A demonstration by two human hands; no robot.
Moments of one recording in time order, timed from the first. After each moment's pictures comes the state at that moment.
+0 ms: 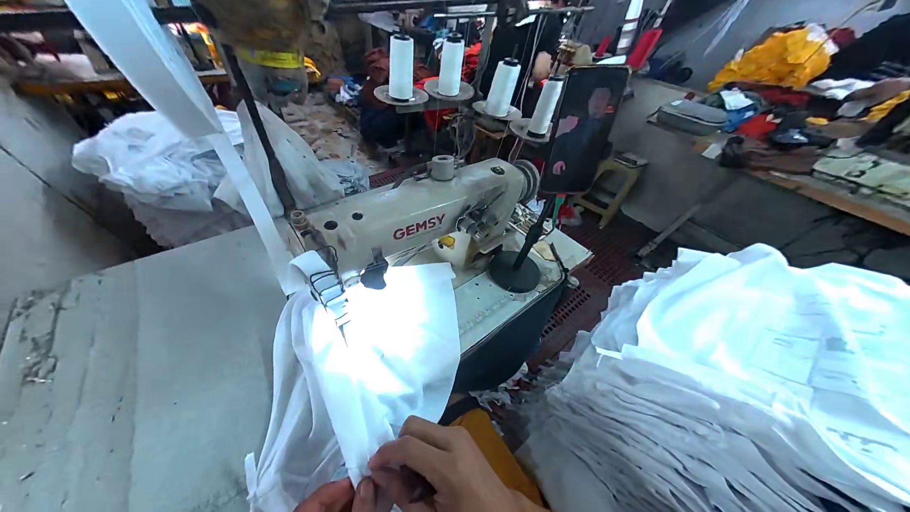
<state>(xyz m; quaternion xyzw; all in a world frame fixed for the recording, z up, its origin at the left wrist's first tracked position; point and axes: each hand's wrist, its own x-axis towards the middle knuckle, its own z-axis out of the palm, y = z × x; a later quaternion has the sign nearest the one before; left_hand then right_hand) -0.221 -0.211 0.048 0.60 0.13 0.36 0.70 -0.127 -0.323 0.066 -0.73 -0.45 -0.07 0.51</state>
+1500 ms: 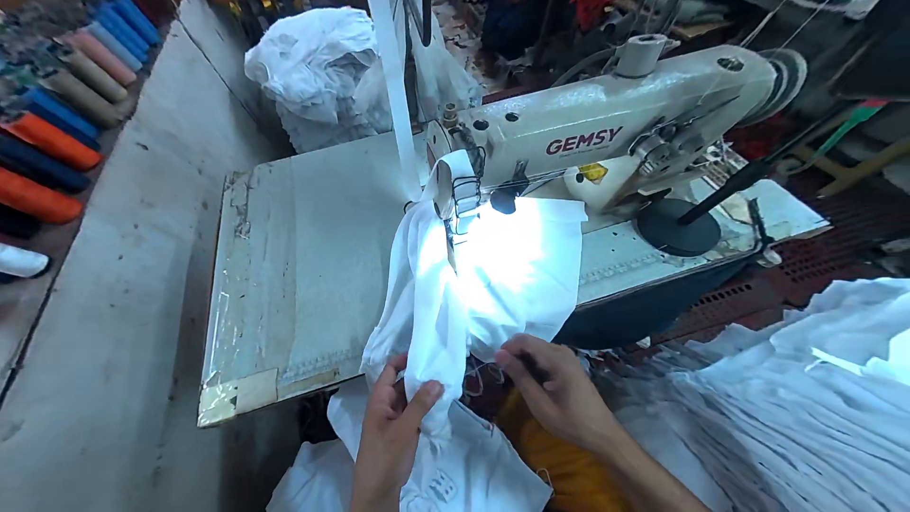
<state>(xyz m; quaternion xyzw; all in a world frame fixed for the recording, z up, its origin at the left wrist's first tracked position) -0.244 -0.141 0.037 0.53 0.21 0.17 0.81 -0.105 -0.324 0.032 -0.74 -0.40 0.06 0.55</state>
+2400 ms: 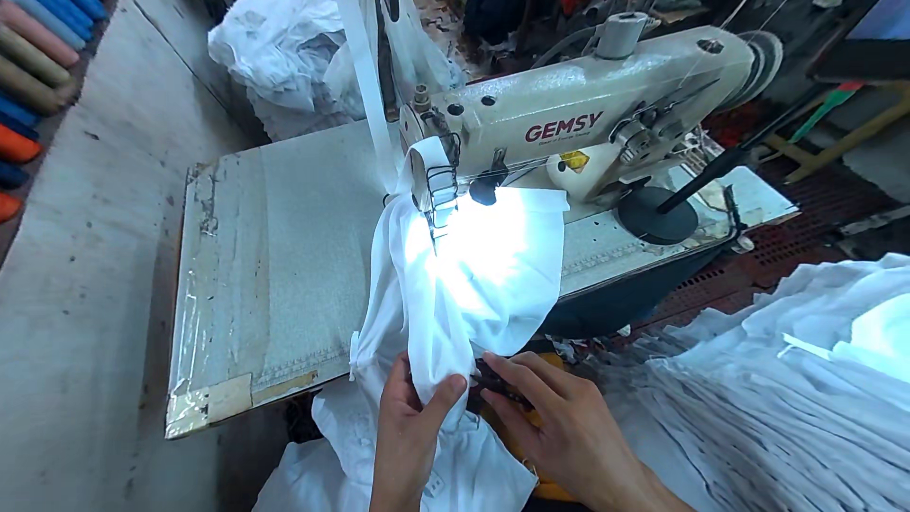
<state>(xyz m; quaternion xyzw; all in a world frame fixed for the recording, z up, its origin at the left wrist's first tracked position) -0.220 -0.178 0.045 0.52 0.20 0.18 0.81 -0.135 -0.344 0.050 -0.83 -0.42 -0.10 0.36</state>
